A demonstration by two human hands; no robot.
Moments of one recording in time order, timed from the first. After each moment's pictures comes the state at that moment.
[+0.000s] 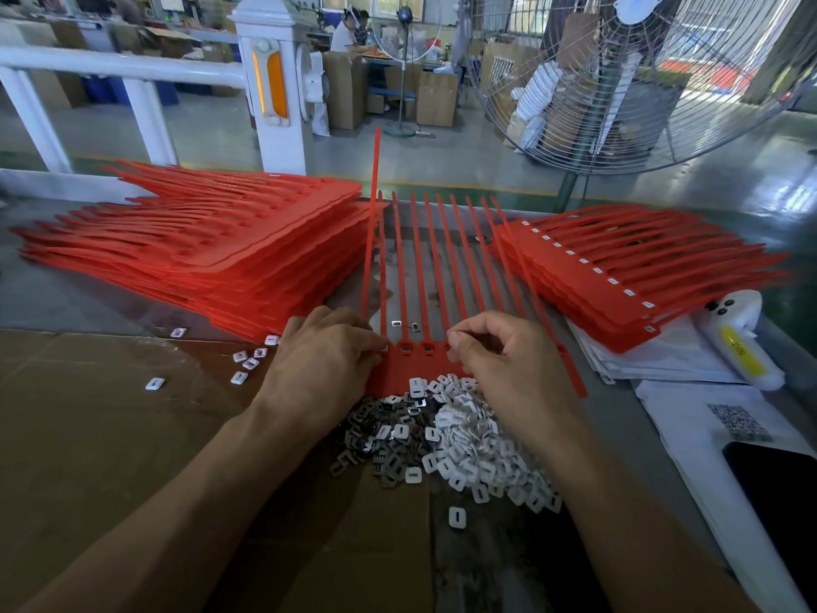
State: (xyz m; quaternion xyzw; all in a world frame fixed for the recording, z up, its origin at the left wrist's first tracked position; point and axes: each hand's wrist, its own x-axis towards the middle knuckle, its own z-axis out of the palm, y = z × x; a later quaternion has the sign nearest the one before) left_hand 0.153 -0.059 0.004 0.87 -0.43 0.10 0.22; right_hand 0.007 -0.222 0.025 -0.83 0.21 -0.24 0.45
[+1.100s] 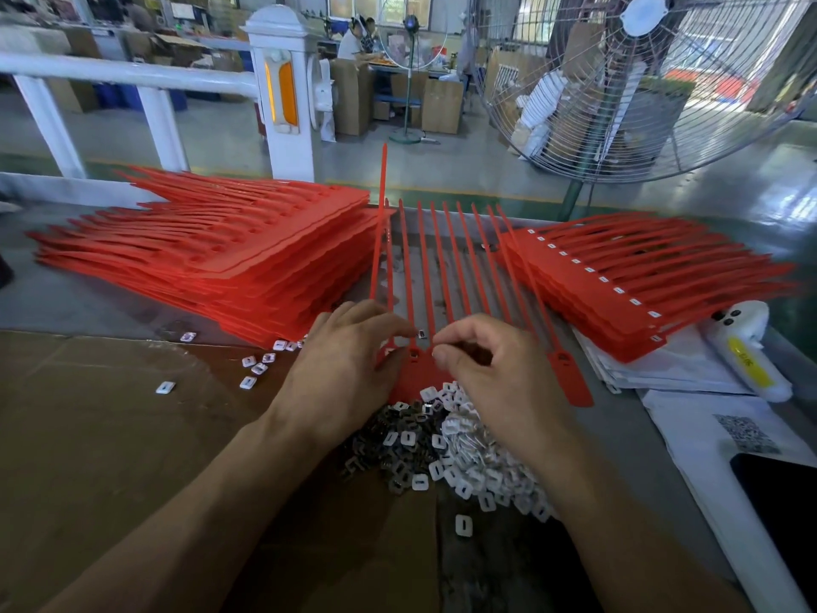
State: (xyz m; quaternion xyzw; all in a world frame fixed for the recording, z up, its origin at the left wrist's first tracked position) left_hand 0.135 -0.060 0.021 0.81 -0.47 0.11 0.32; right_hand 0.008 -0.205 0.031 -0.85 0.16 -0.23 0.45
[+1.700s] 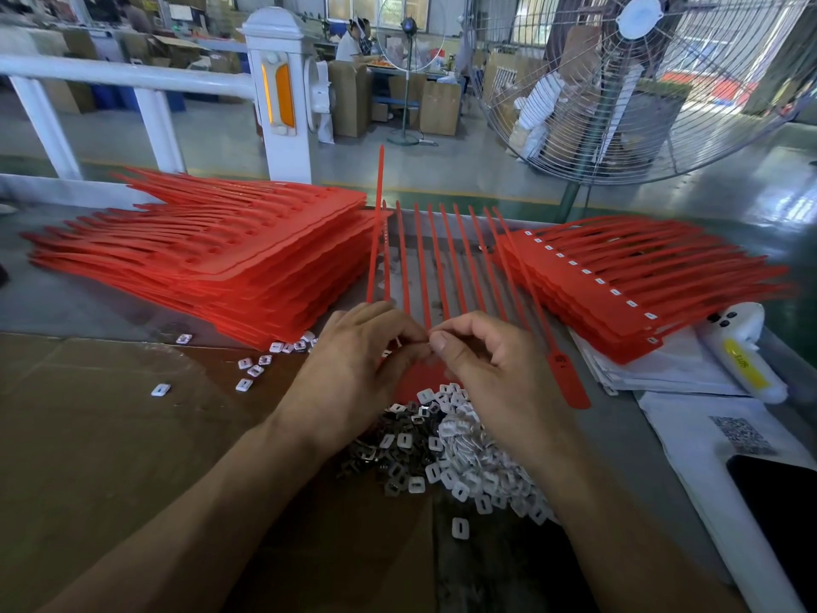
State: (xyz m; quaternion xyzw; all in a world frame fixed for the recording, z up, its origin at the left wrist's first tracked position) left_hand 0.128 -0.067 0.024 0.75 -0.53 0.12 0.39; right_hand 0.010 -0.207 0.030 -0.83 0.12 -0.25 0.49
